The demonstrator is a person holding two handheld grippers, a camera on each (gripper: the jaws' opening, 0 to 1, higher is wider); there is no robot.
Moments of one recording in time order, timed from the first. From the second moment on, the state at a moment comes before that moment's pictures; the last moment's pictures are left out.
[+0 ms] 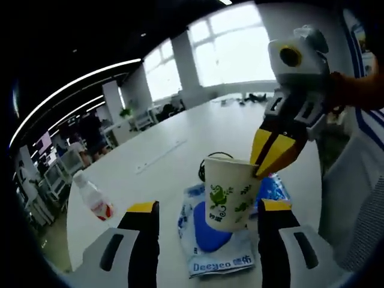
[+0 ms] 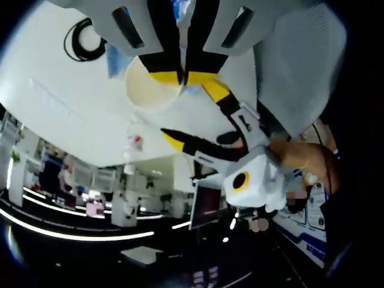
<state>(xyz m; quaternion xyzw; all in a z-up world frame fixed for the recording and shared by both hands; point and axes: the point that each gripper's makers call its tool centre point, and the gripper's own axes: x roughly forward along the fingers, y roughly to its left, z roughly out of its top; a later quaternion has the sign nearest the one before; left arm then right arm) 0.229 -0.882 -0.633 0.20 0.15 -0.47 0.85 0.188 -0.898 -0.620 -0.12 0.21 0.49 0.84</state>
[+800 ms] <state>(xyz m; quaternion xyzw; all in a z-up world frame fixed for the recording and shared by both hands) 0.209 -0.897 -0.638 0.19 0.16 -0.52 0.82 0.176 -0.888 -0.615 -0.17 0.20 0.52 0.81</state>
